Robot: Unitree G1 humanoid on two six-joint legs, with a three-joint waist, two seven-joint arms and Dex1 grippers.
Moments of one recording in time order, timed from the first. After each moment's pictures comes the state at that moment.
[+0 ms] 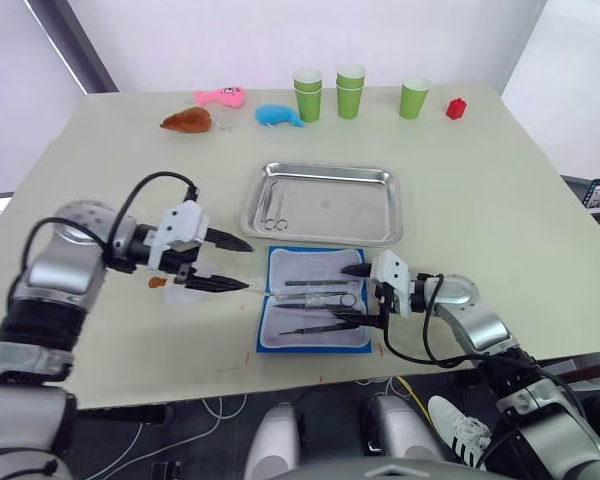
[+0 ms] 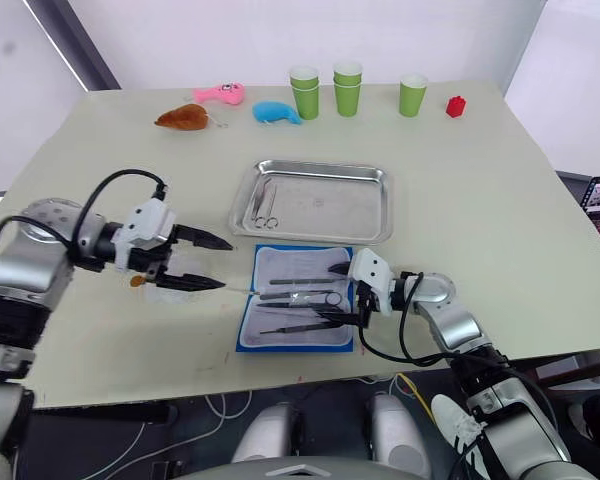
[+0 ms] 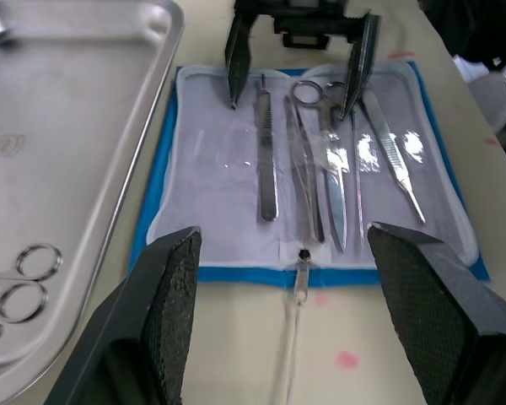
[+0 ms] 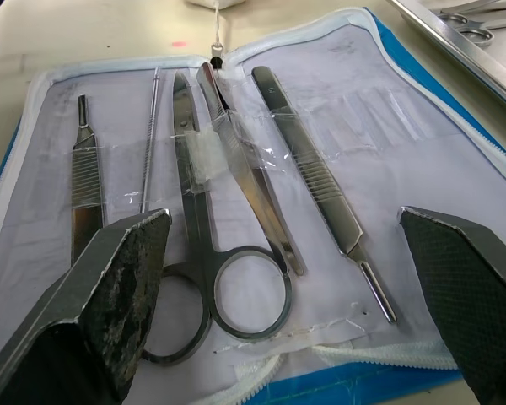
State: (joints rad) left arm -0.59 1.08 -0.24 0.30 -0.49 -0.06 -1.56; right arm -0.39 -0.33 0.35 0.24 0.15 0.07 1.01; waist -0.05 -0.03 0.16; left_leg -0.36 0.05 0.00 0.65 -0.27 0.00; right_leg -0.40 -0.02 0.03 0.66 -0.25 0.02
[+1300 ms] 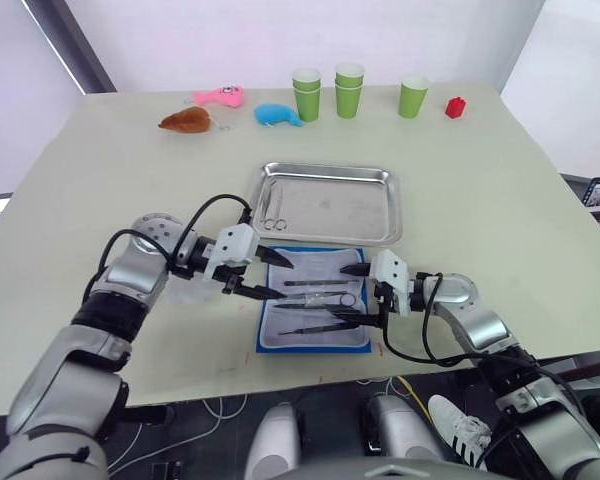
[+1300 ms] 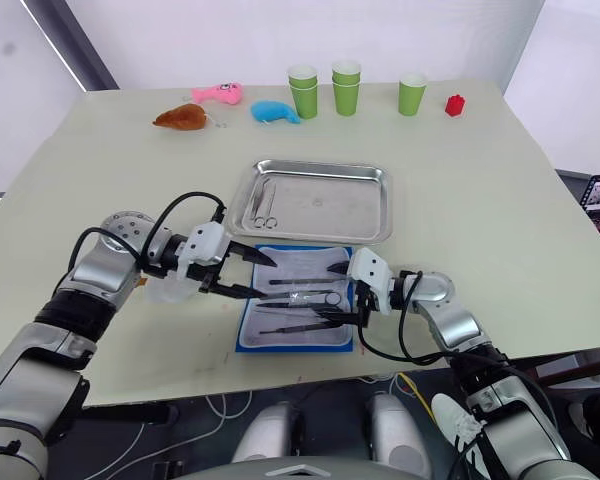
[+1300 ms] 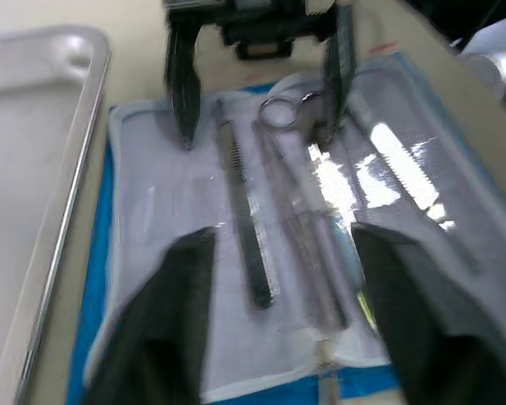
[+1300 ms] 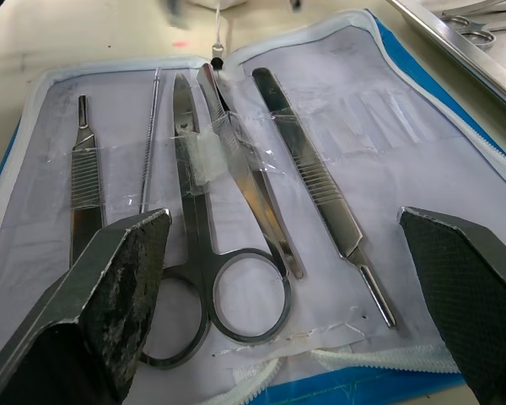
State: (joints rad) left arm -0.67 0.78 -0.36 0.52 -0.30 -0.25 -1.48; right arm -0.40 -0.33 0.36 0.25 0.15 0.07 1.02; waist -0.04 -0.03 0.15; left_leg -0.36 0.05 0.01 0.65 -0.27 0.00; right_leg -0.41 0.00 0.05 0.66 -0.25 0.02
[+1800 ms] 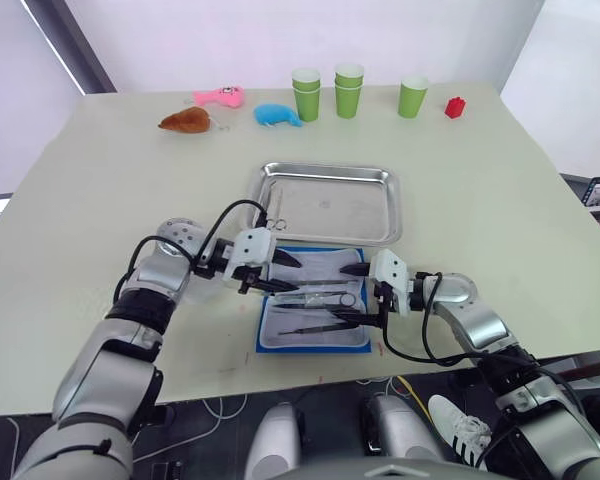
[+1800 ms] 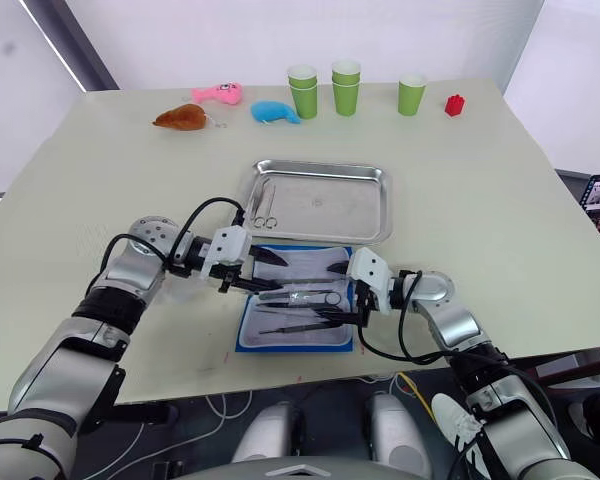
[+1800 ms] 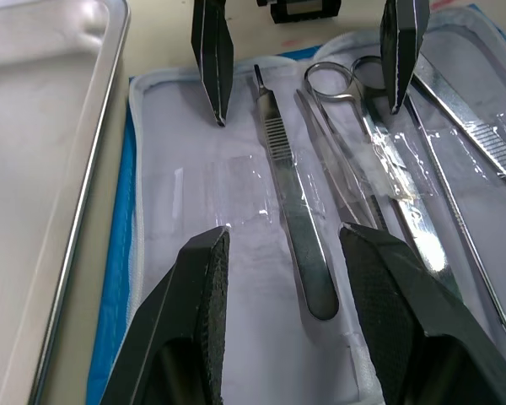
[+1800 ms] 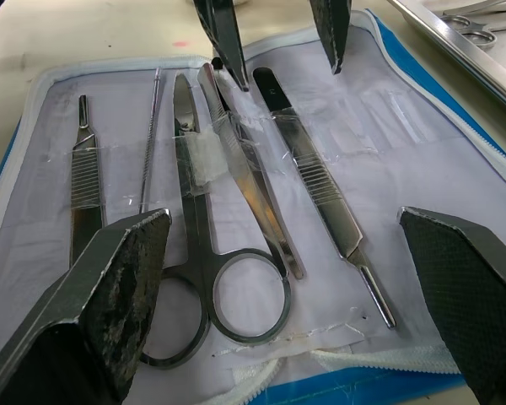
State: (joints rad) left arm -0.69 0.66 -0.32 0.65 -0.17 -0.31 -1.48; right arm -0.40 -0.33 0.36 0.25 0.15 0.07 1.02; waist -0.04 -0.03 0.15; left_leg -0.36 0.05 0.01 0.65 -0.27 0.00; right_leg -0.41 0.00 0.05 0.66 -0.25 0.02
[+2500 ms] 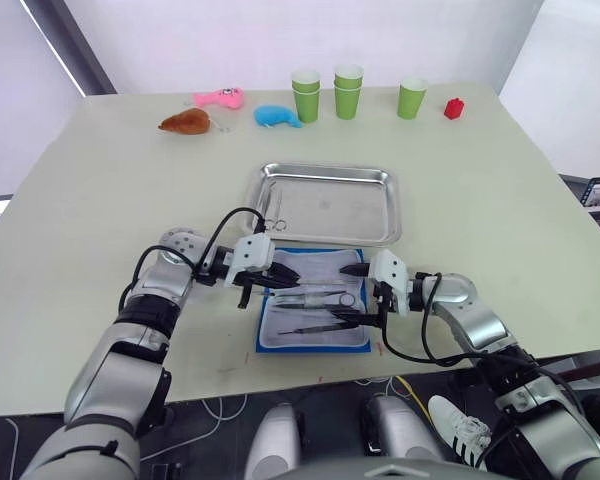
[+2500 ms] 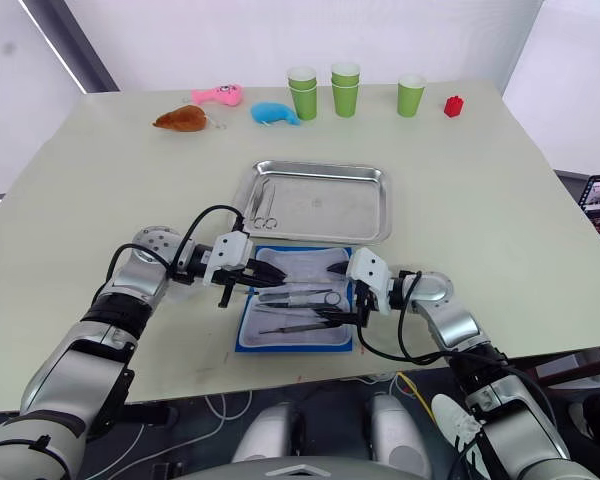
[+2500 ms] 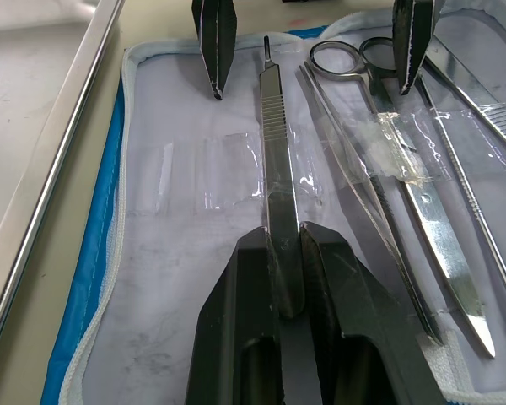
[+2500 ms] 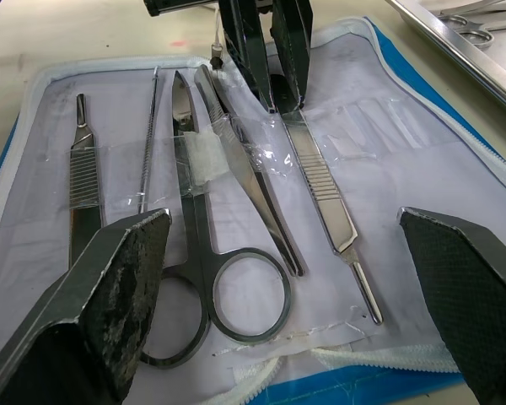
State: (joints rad) left arm -0.68 0.63 -0.28 0.73 -0.13 -0.36 -1.48; right arm -0.40 -0.33 0.36 0.25 0.15 0.07 1.01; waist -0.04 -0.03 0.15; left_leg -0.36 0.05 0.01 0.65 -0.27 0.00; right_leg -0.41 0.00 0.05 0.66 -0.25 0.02
